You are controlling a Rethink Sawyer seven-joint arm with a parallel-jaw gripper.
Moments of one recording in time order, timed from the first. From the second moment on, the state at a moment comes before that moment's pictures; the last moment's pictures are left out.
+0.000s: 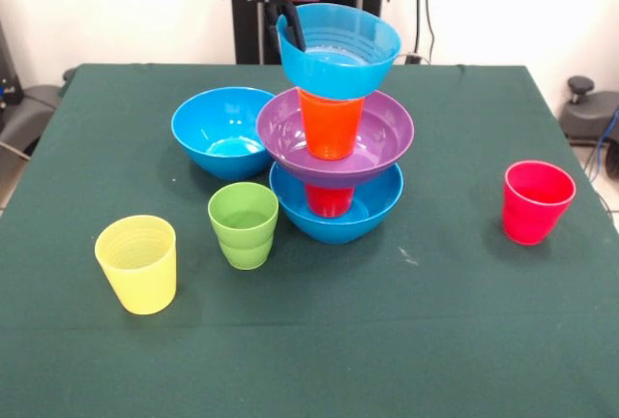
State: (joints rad) arm -0.55 -0.80 0.25 1.70 -0.02 0.89 1.82
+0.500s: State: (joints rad) arm -0.55 -0.81 0.26 1.70 -0.02 0.89 1.82
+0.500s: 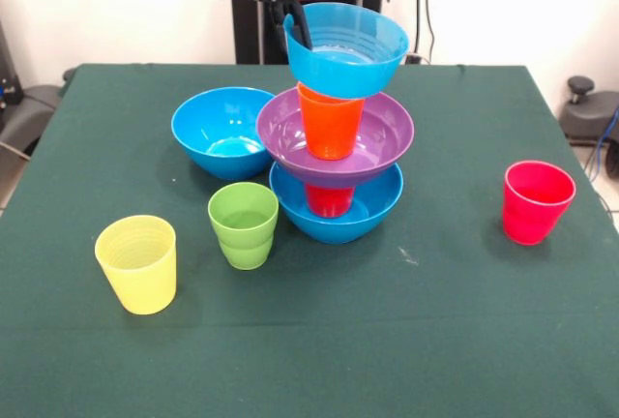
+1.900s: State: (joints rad) arm -0.55 -0.78 0.26 1.70 -0.02 0.89 1.82
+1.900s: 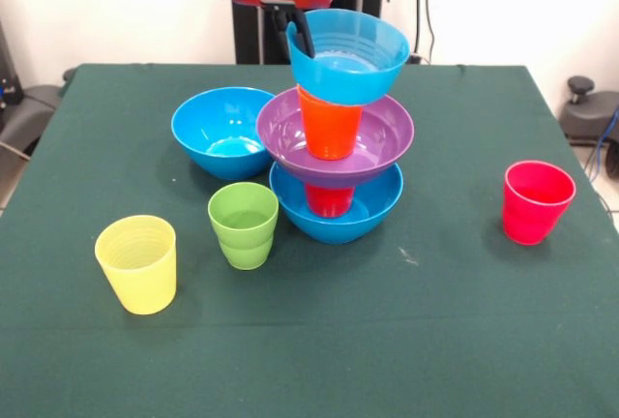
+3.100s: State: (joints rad) arm -0.55 -0.76 0.26 1.70 -0.02 0.89 1.82
